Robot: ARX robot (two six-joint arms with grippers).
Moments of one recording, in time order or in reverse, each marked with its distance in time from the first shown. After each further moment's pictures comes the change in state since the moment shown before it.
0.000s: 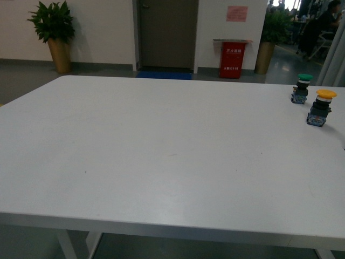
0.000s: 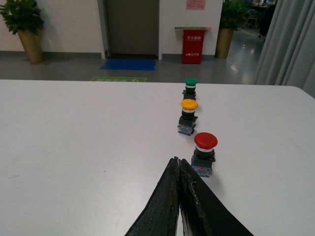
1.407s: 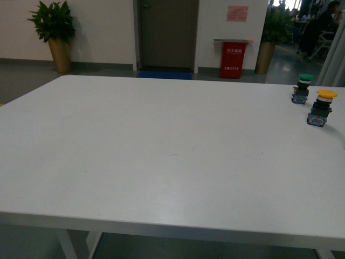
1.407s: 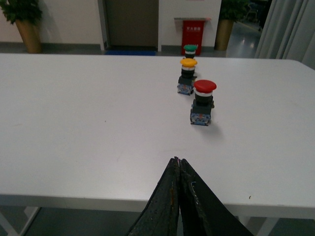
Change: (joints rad) left arm 0.000 0.000 0.000 0.000 0.000 0.000; right arm 0.000 -0.617 -0.278 -0.326 0.003 -0.002
